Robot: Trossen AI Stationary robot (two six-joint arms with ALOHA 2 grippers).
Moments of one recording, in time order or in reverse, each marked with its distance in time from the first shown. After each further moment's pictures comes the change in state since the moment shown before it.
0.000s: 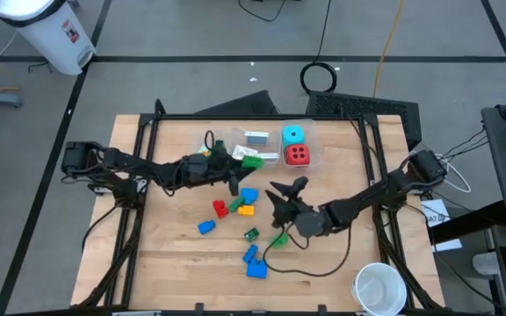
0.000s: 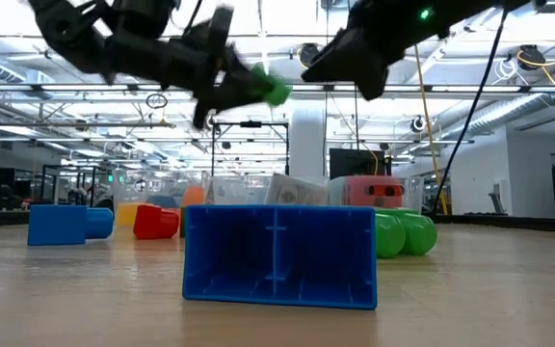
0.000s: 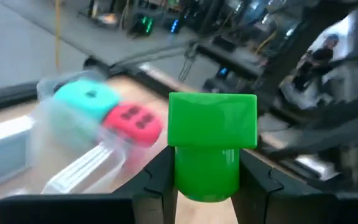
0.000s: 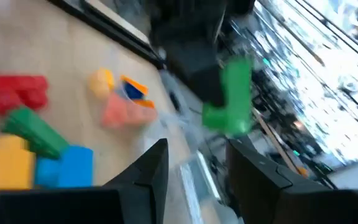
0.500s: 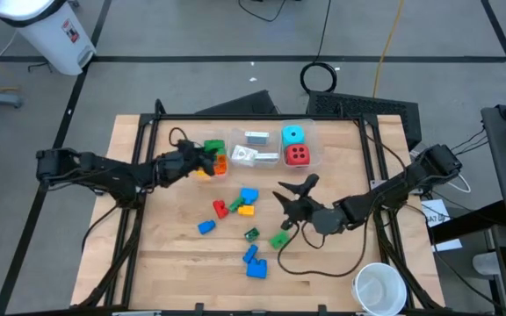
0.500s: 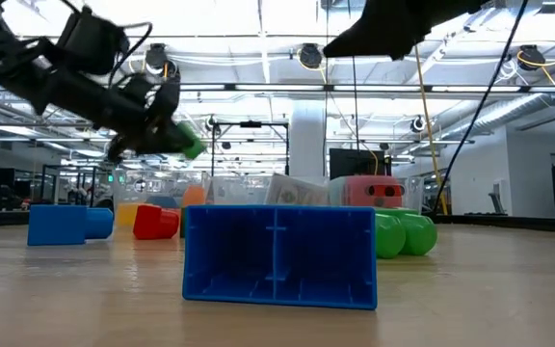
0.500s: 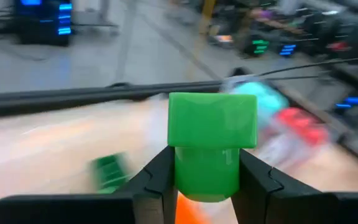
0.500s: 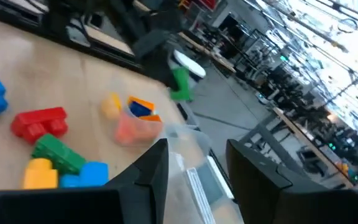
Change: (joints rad) left arm 0.137 -0.277 -0.359 -0.054 -0.314 -0.086; right arm 0.038 -0.164 -0.073 -0.037 -0.041 0.140
